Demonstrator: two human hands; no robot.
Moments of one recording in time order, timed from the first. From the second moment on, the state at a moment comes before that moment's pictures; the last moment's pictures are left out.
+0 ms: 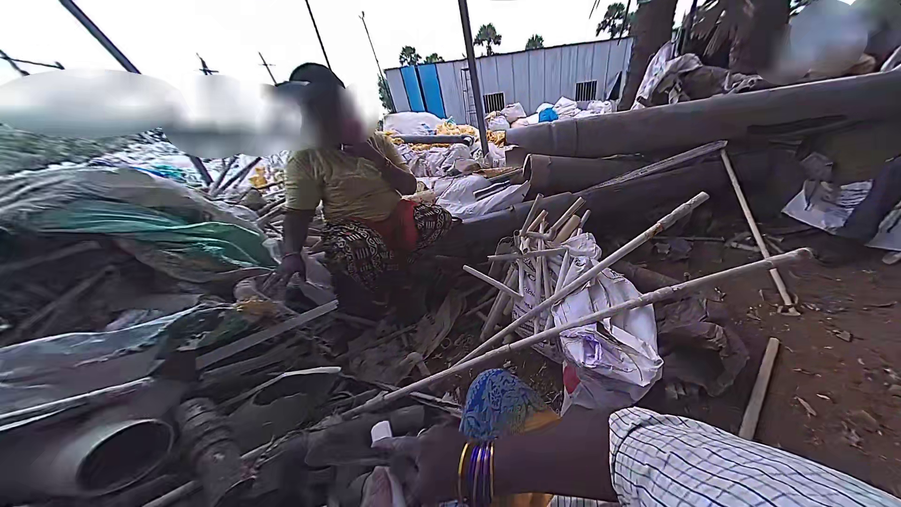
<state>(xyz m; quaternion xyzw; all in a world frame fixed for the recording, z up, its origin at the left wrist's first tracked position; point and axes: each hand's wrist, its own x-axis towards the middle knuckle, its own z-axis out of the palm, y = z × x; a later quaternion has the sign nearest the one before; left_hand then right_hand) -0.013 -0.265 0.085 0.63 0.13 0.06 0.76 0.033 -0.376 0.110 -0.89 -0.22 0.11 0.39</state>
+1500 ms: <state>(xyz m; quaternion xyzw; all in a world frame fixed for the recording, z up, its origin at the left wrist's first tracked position) -0.005 -0.213 0.087 0.59 0.18 0.00 0.79 0.043 -0.325 0.118 -0.88 -0.28 0.17 0.34</state>
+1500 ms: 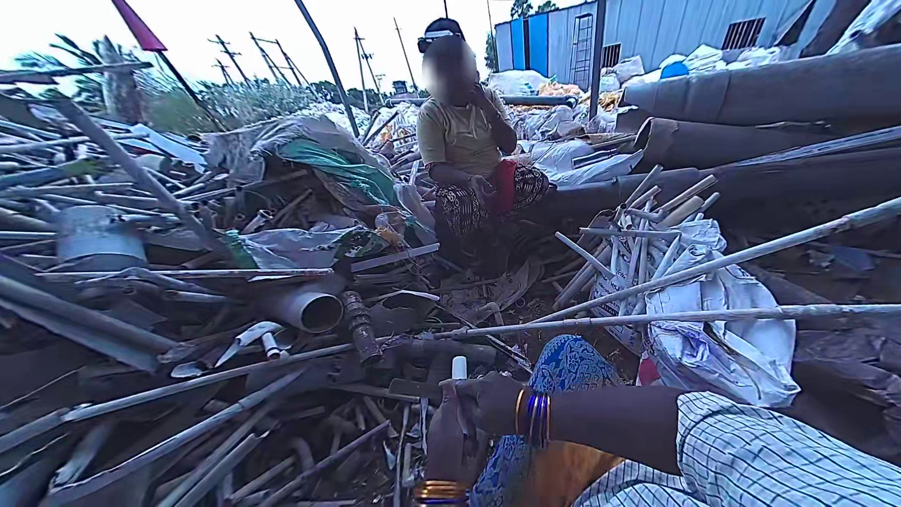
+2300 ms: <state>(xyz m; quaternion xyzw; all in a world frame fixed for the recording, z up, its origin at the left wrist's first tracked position) -0.014 -0.212 0.095 0.54 0.17 -0.05 0.83 0.066 -0.325 0.111 -0.89 -0.26 0.13 0.34</state>
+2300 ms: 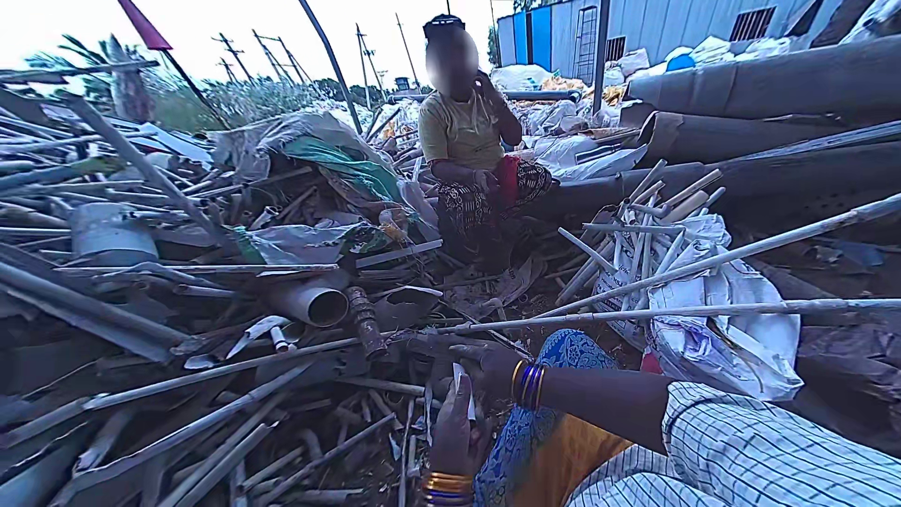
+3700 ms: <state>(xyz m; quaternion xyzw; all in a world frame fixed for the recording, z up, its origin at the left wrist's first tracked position) -0.007 -0.190 0.080 0.46 0.10 -0.04 0.88 0.053 -0.319 0.116 -0.86 -0.31 0.14 0.38</state>
